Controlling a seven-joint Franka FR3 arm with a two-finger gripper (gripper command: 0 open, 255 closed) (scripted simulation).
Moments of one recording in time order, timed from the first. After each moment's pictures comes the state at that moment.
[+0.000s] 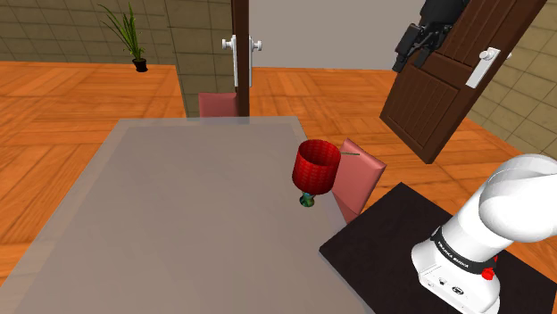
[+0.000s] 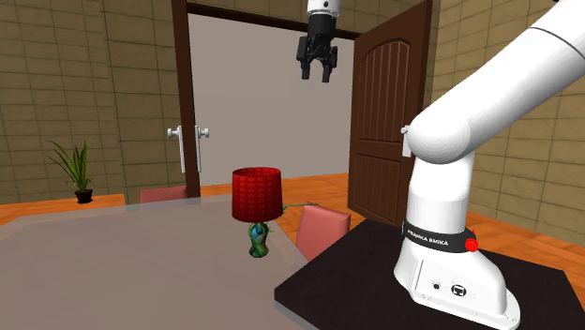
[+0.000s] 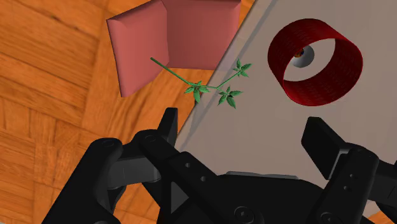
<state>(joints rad) 0.02 -0.79 -0.03 -2.28 -0.06 1.63 0.08</state>
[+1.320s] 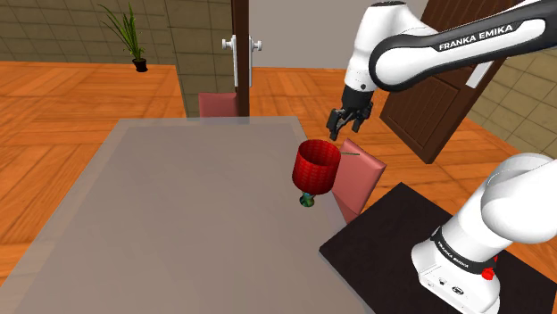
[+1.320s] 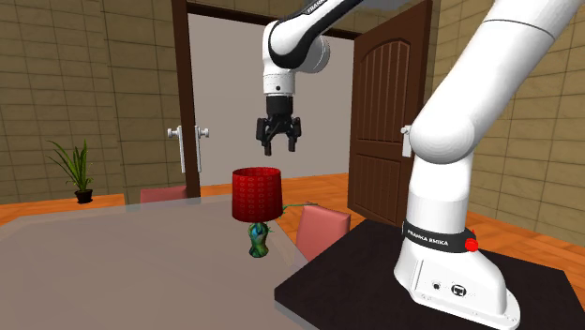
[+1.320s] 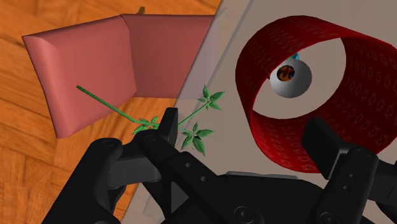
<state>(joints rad) 0.07 -0.46 0.12 -2.55 0.00 2.12 0.29</state>
